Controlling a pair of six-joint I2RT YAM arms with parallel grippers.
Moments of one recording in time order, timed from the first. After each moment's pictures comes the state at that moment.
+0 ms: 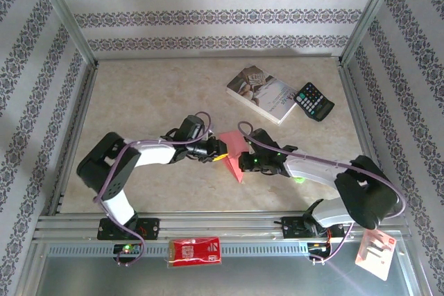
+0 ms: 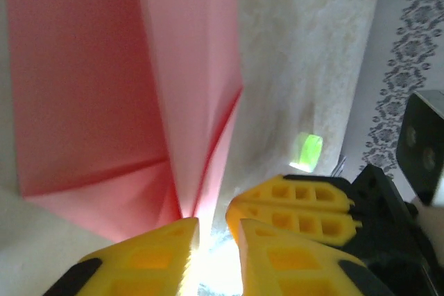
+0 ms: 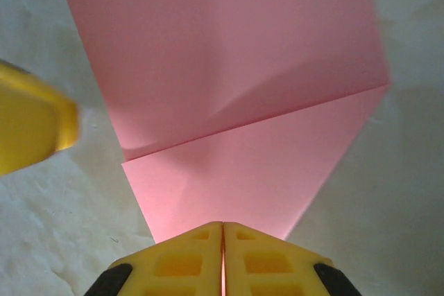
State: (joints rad) left arm -0.61 1.75 0.79 0.20 0.63 -1.04; right arm 0.69 1.41 0.58 -0.16 -0.20 0.67
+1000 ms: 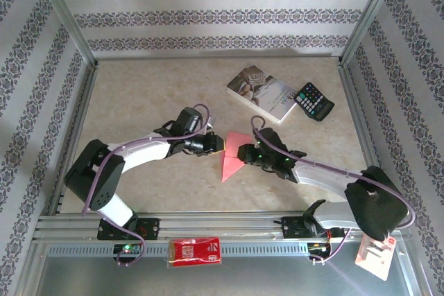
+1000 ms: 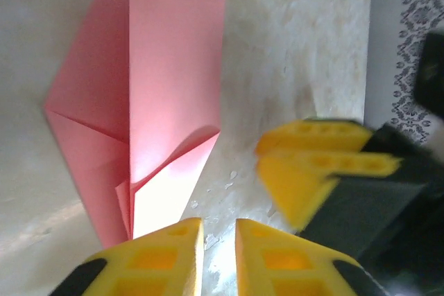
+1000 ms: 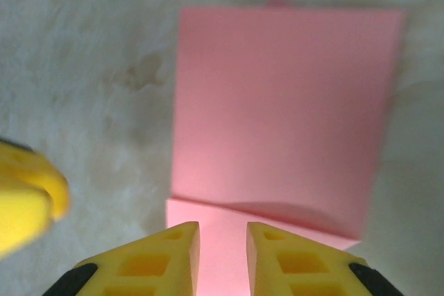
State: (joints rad) left arm -0.60 1.63 0.86 -0.05 0.59 -0.81; right arm 0.62 1.27 0.50 0.00 -0.15 0.79
